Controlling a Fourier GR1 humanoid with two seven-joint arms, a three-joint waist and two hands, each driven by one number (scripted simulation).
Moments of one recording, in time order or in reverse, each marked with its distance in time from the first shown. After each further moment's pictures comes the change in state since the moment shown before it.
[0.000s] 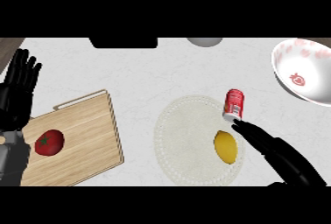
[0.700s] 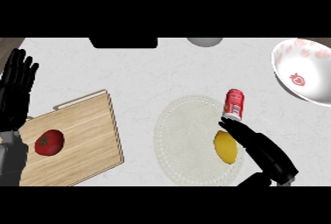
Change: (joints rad) left arm -0.003 -0.017 0.042 -0.002 -0.022 -0.030 0.010; right arm -0.068 0.104 0.021 0.168 0.127 -0.037 -0.025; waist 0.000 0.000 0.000
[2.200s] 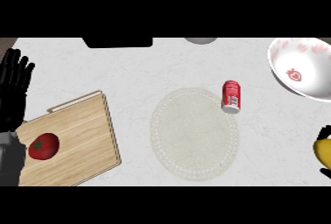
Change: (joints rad) left arm 0.002 -0.016 0.033 -0.016 -0.018 -0.007 0.003; right arm -0.071 -0.391 -0.405 0.435 0.049 -0.092 -0.234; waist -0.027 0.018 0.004
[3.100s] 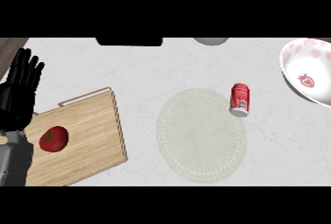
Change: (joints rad) left arm -0.008 -0.023 -0.029 -0.003 0.001 -0.012 -0.002; right arm -0.150 -0.546 -0.412 0.575 -0.158 0.020 -0.415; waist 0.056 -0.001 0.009
